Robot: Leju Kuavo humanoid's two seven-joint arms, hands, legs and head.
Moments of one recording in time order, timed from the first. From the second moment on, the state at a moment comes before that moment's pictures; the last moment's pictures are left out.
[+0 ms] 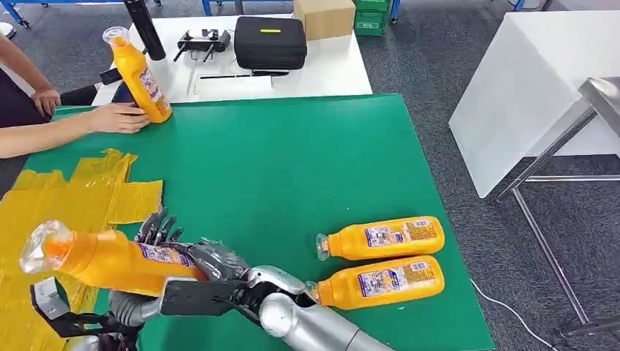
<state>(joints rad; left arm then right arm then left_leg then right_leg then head) 0.15 0.10 -0.08 -1.58 0.24 -0.46 -0.42 -0.45 0.34 0.99 -0.98 0.26 0.14 -0.16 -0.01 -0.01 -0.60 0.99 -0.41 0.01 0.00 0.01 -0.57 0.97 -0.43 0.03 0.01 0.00</state>
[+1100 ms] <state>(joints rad) 0.18 0.12 -0.06 -1.52 0.32 -0.51 -0.42 -0.51 0.35 1.14 -0.87 0.22 0.13 -0.16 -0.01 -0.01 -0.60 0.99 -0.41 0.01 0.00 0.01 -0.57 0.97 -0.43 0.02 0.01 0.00</state>
